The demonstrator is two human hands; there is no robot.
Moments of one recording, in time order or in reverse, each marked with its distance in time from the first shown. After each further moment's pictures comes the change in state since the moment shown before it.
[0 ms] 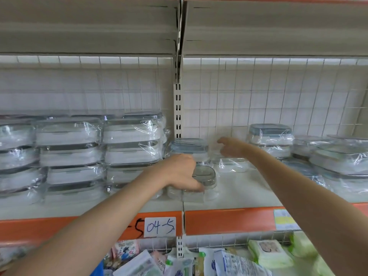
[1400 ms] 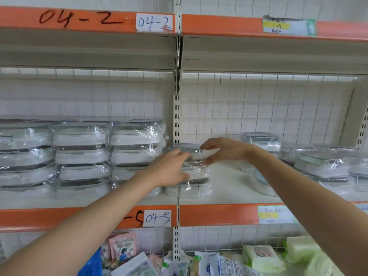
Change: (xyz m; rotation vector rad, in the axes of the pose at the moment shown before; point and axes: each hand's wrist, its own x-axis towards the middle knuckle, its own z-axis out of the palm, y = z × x) left_hand -0.031 0.006 -0.008 -0.114 0.191 -0.089; right_hand -0.088 -0.041 -0.036 0.162 -0.111 -0.267
